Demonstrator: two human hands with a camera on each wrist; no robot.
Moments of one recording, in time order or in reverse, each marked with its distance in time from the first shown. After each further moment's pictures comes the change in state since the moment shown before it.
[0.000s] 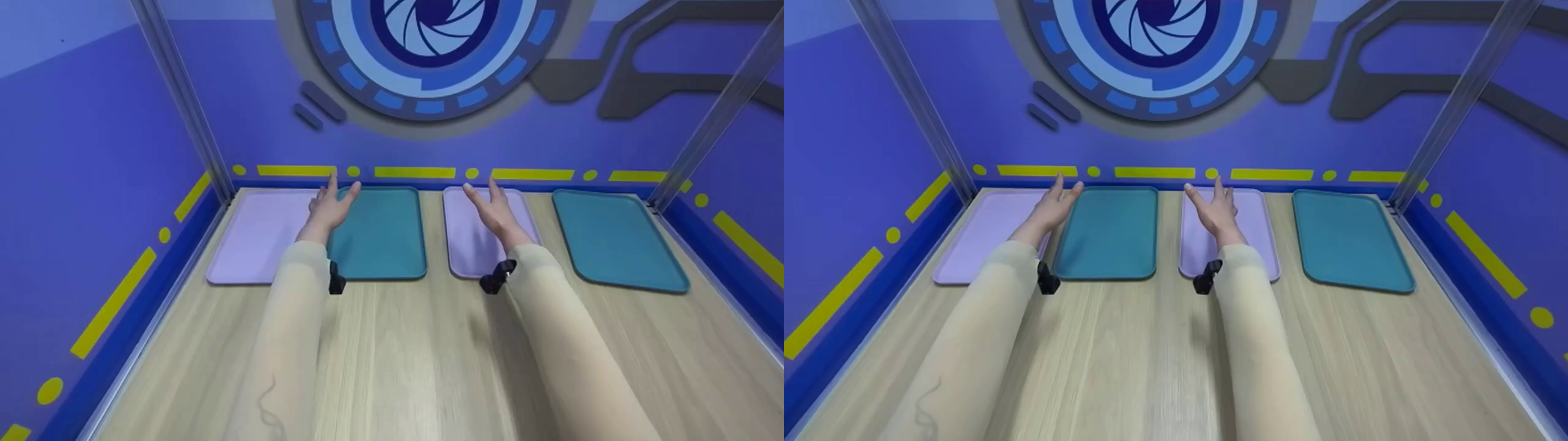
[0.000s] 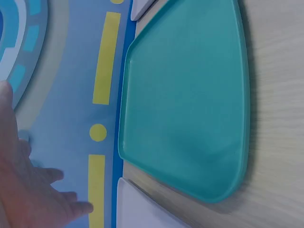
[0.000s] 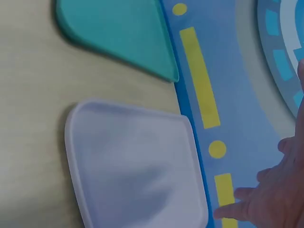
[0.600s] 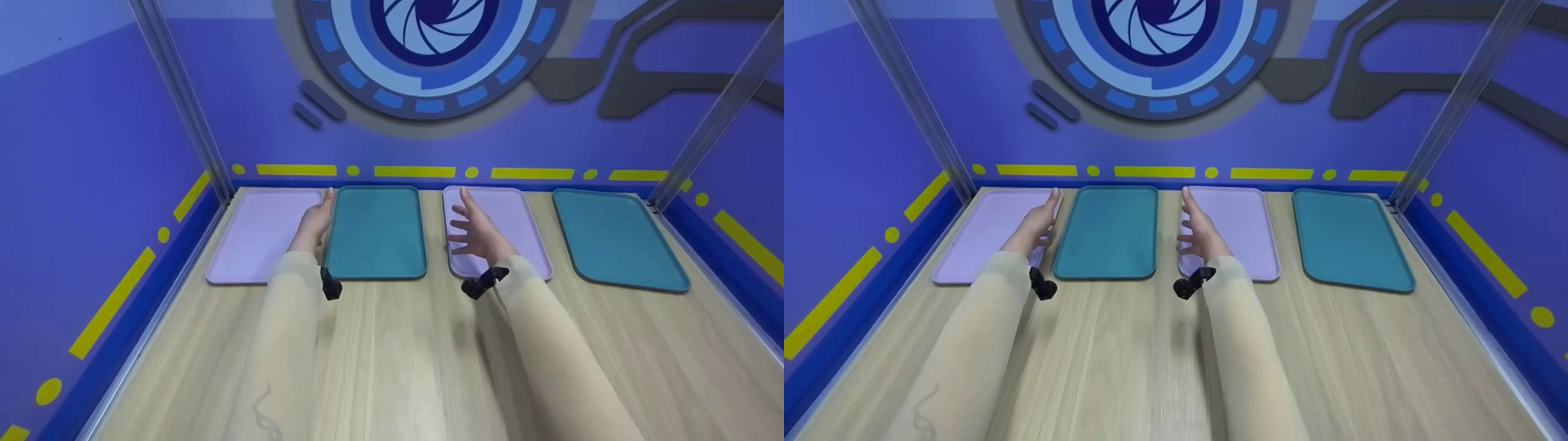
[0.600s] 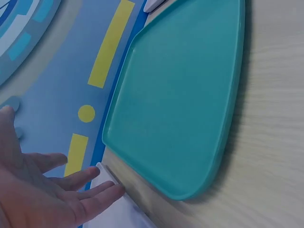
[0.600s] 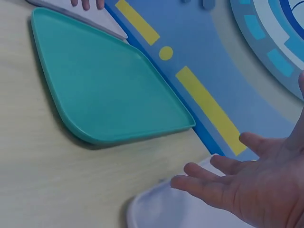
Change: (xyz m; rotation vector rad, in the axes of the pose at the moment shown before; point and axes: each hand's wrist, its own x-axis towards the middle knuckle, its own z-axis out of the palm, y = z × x) left_hand 0.001 -0.029 -0.002 -0.248 -0.025 -0.207; right_hand -0.008 0.001 0.038 0.690 -0.342 0.252
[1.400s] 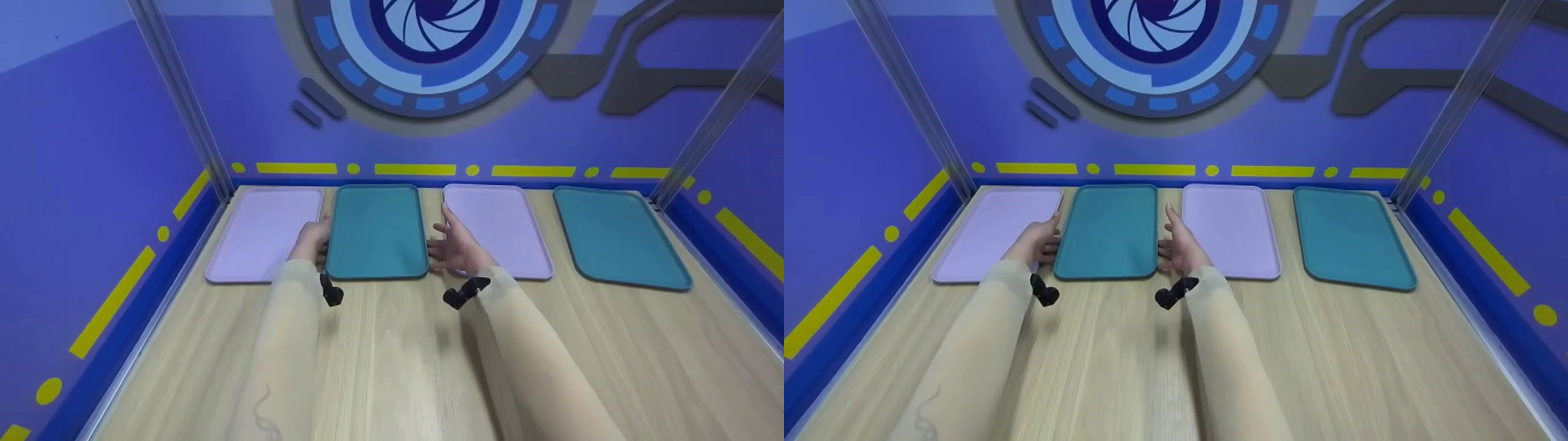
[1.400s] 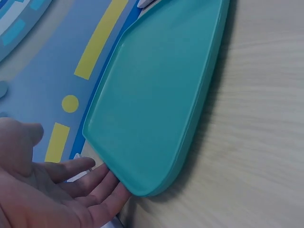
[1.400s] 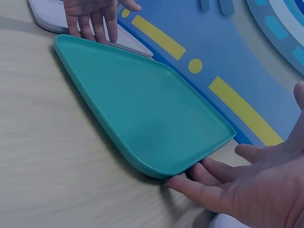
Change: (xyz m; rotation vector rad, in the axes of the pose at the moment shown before) left_hand -0.008 -0.024 0.008 -0.163 -0.019 -0.216; right_hand 0.010 0.032 0.031 0.132 -0.048 0.120
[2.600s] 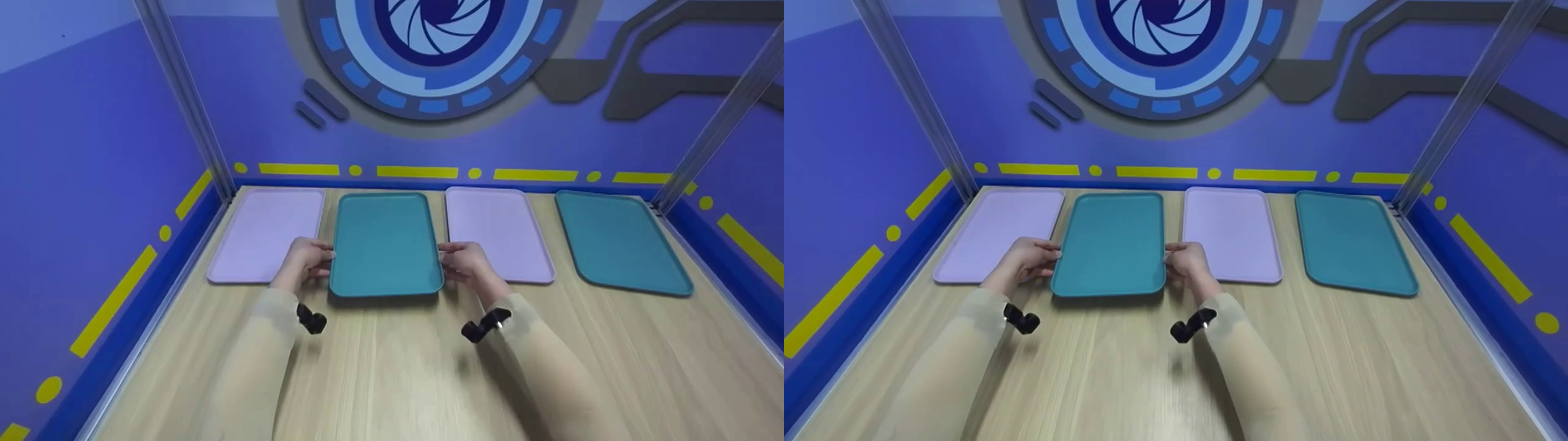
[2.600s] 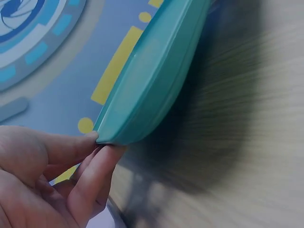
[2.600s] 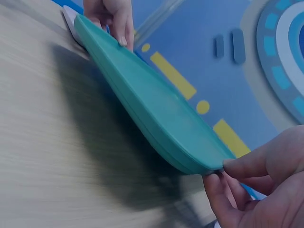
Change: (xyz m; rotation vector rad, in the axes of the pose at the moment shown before) left_hand -0.019 -0.032 -0.014 -0.041 -0.050 0.090; right_hand -0.025 0.025 -0.001 -0.321 0.272 -0.188
